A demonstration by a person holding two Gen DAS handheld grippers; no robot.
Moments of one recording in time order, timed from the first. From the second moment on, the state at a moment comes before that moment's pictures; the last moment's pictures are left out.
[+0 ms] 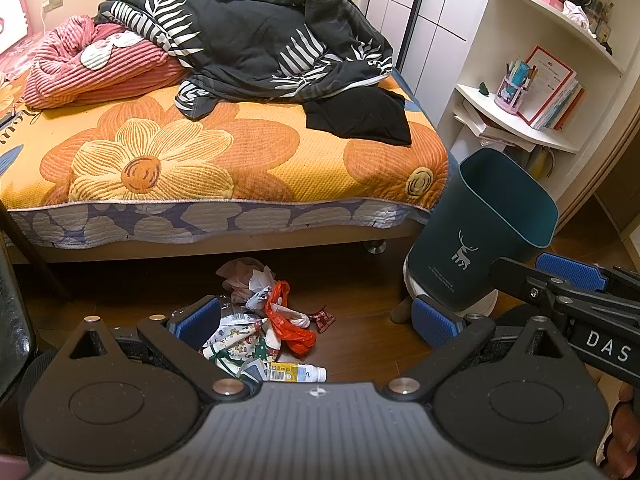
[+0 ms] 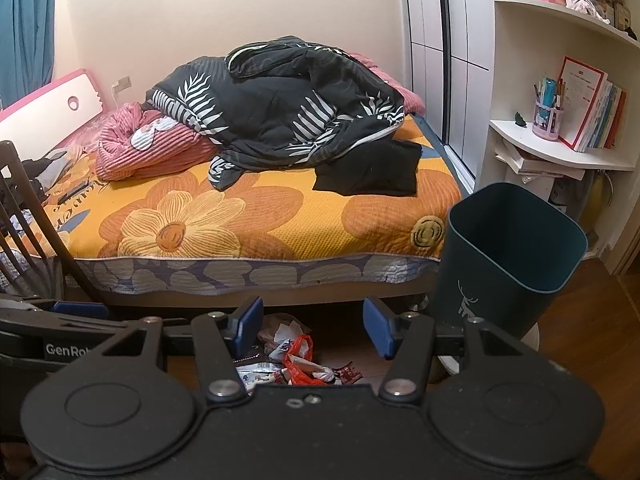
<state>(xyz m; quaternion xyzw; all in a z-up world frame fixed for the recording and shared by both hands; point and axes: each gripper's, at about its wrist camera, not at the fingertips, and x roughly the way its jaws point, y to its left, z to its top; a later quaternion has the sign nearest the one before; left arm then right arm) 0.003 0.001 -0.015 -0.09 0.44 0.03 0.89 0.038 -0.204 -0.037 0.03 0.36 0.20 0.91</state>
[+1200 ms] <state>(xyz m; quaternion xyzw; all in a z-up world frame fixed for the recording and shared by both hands) 0.113 0.093 -0.107 -0.12 0.48 0.11 0.86 0.146 -0.160 -0.142 -0.07 0.43 0.31 0.84</state>
